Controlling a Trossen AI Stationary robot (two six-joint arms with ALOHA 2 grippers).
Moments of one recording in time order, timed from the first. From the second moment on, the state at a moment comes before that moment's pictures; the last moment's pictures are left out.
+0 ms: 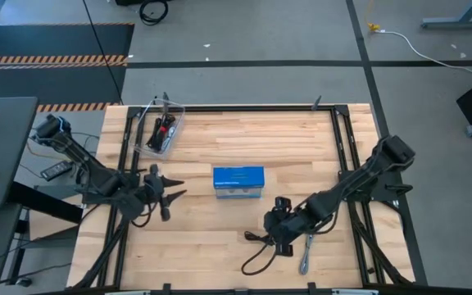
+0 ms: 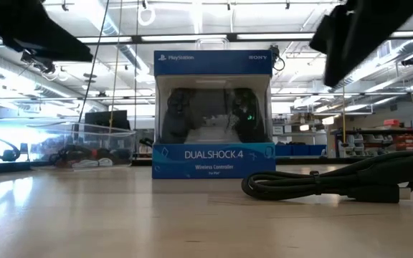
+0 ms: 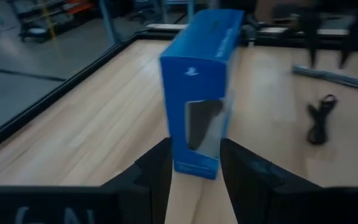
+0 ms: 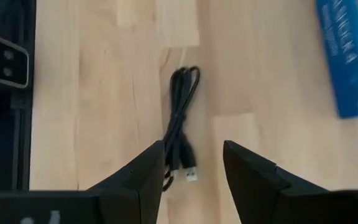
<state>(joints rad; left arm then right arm) -0.71 0.85 0.44 -0.15 -1.00 -0.47 0.57 1.67 1.16 -0.58 0.21 0.63</state>
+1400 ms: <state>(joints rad) -0.71 0.98 0.43 -0.09 -0.97 -0.55 0.62 1.85 1.16 -0.55 0.16 0.70</state>
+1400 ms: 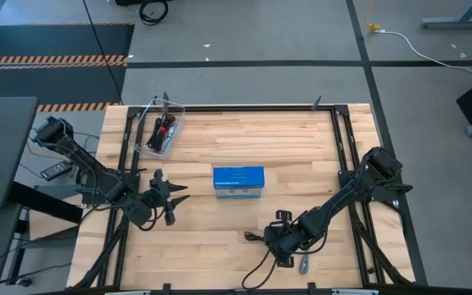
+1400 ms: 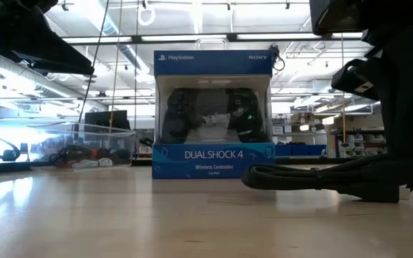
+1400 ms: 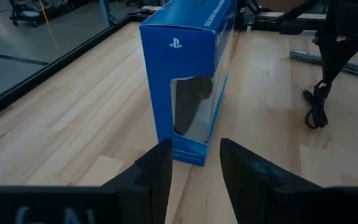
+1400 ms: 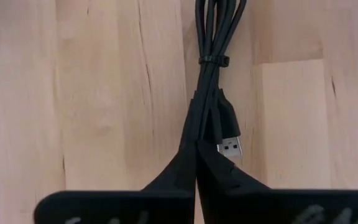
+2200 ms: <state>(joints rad) -0.71 1.07 0.43 -0.07 -0.95 -0.59 0.68 1.85 1.48 -0.87 0.34 0.59</state>
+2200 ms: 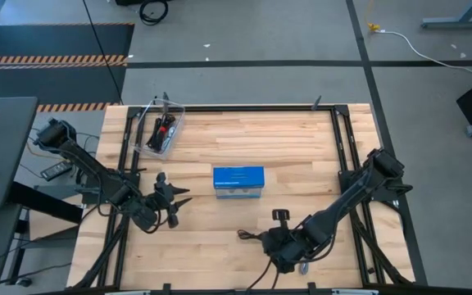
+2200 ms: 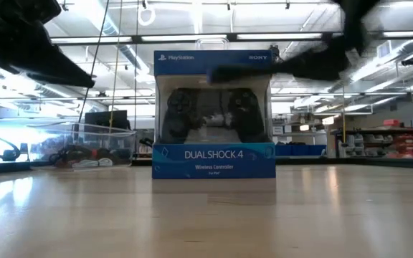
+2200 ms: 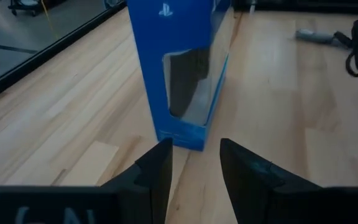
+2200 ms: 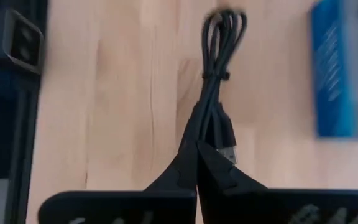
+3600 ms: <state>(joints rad) -0.72 1.07 0.43 0.27 -0.81 -0.28 0.61 1.86 1.16 -0.18 0.16 0.09</state>
